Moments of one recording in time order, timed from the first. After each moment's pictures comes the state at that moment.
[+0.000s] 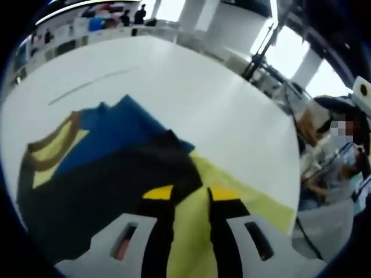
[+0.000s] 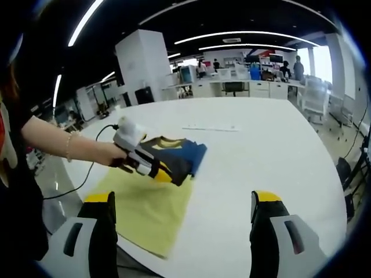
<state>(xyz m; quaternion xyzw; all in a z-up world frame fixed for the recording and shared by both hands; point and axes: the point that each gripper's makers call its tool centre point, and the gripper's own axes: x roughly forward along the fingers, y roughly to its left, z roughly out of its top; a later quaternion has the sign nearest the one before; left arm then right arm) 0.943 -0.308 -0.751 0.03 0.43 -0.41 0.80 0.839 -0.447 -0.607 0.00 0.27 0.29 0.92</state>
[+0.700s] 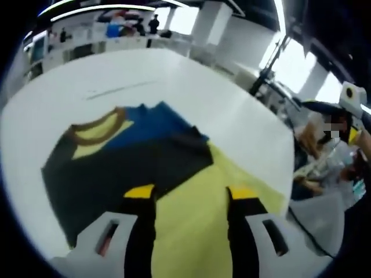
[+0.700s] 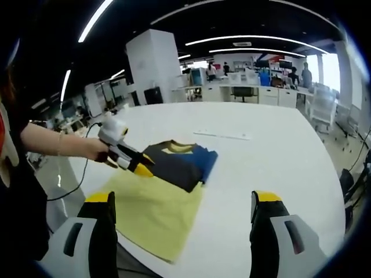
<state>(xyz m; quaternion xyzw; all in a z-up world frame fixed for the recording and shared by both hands) 0.917 -0.223 -0.707 0.00 0.40 -0.37 0.84 0.835 -0.423 -0.589 -0.02 0.25 0.32 0.91</state>
